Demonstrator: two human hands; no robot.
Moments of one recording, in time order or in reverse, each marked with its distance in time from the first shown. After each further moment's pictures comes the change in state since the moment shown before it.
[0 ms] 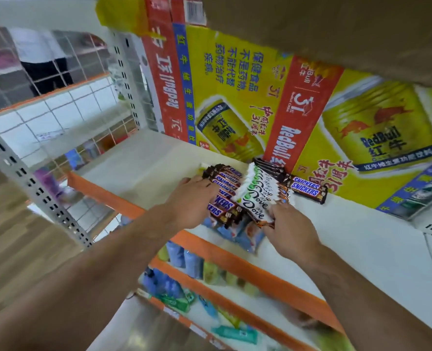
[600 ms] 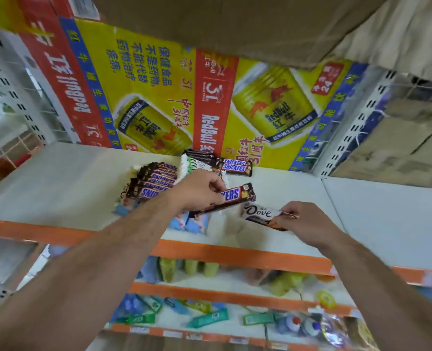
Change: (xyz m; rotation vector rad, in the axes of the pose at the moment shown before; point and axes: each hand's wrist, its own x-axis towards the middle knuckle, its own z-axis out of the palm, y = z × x) left_hand 0.033 0.113 -0.041 -0.825 -0.183 0.129; right_hand -0.117 0.083 -0.053 0.614 0.054 0.551
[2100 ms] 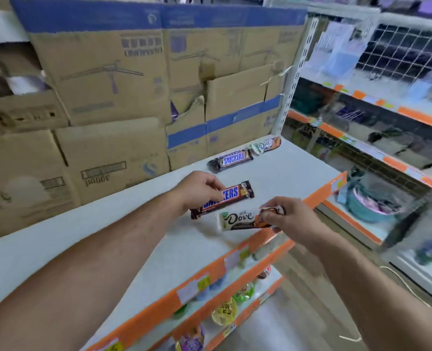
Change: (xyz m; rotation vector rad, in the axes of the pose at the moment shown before) left_hand 0.258 0.505 0.546 -0.072 -0.533 0.281; right_hand -0.070 0.492 -0.473 0.275 0.455 0.314
